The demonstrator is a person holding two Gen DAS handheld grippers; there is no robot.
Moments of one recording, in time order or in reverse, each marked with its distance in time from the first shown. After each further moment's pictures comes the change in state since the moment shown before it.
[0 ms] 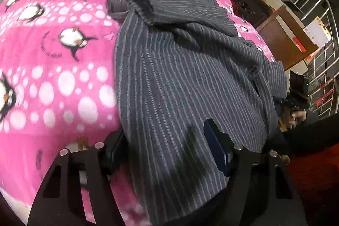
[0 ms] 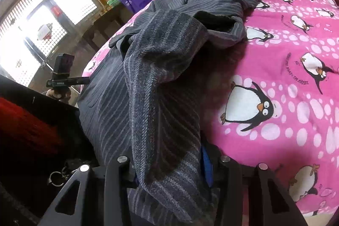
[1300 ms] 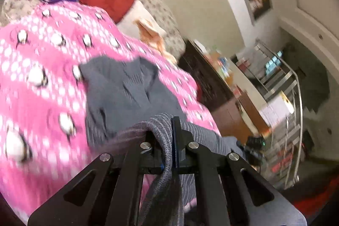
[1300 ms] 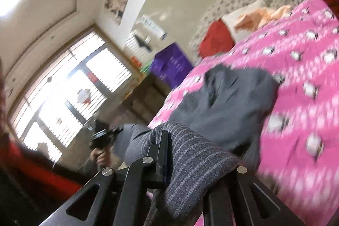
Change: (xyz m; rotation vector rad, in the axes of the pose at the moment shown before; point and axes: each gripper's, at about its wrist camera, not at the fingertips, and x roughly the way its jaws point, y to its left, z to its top) left arm -0.116 0.016 0.086 -0.261 -0.481 -0.268; right arm -0.103 0.000 0.114 0.164 -0.460 0.258
